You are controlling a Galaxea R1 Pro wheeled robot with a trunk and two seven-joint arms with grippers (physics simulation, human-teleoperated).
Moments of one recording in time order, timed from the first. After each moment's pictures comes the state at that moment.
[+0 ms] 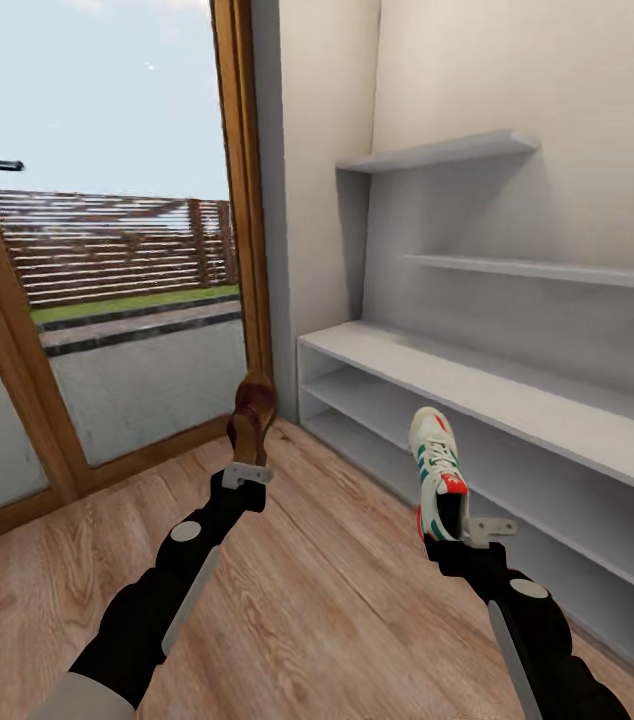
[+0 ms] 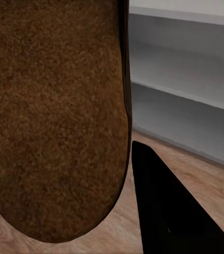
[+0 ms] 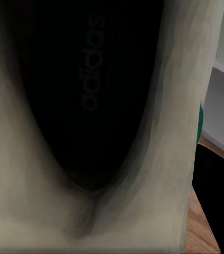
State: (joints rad) left arm -0.48 0.00 -0.26 -1.22 0.10 0.29 0.00; right arm -0.20 0.00 -0.04 -1.53 0.00 0.64 0.00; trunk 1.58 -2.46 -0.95
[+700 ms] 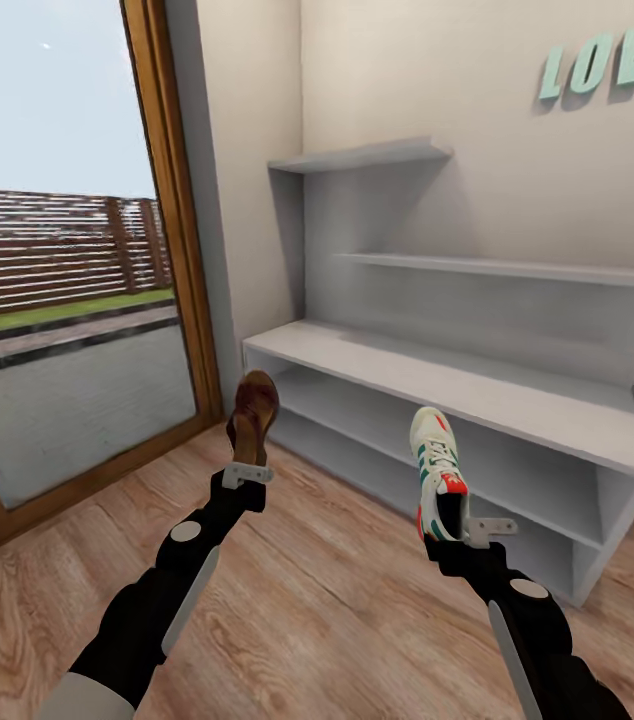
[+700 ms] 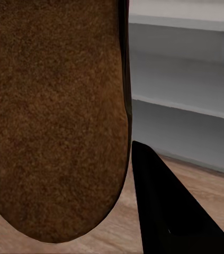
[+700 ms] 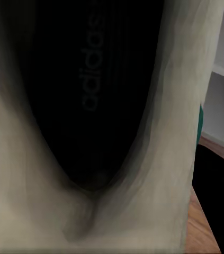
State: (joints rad) left arm -0.48 0.00 -0.27 -1.22 0.10 0.29 0.00; right arm -0.20 0.00 -0.04 -1.53 0.00 0.64 0.00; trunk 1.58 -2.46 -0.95
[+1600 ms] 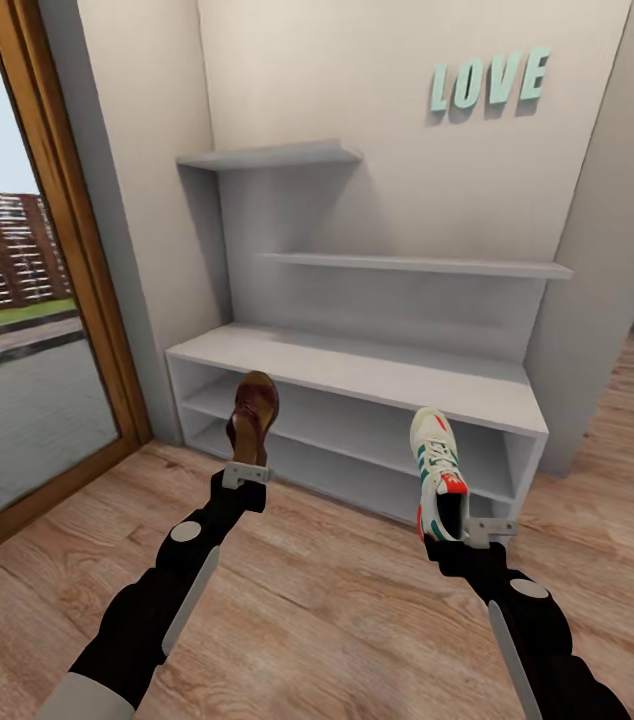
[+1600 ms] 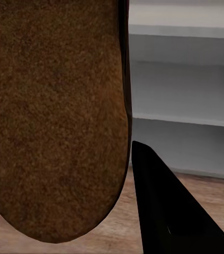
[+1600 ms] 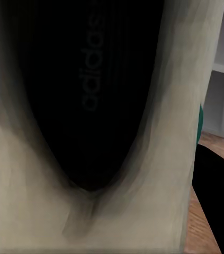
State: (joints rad) left arm -0.48 0.00 -0.27 -1.22 0.10 0.29 0.00; right arm -0.20 0.00 -0.04 -1.53 0.00 0.64 0.00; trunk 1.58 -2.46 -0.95
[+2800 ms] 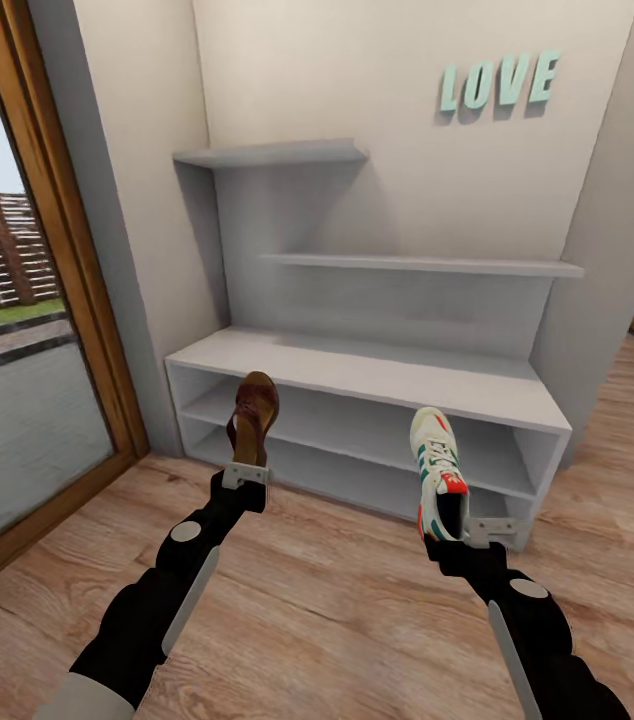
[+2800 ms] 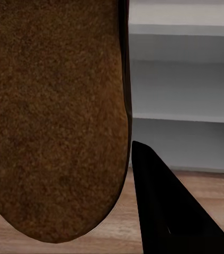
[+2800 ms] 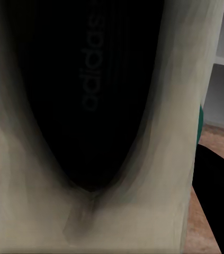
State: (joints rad) left arm -0.48 0.00 -0.27 -1.22 0.10 0.29 0.00; right arm -0.20 0.00 -0.04 -1.53 0.00 0.64 0.00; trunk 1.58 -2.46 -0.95
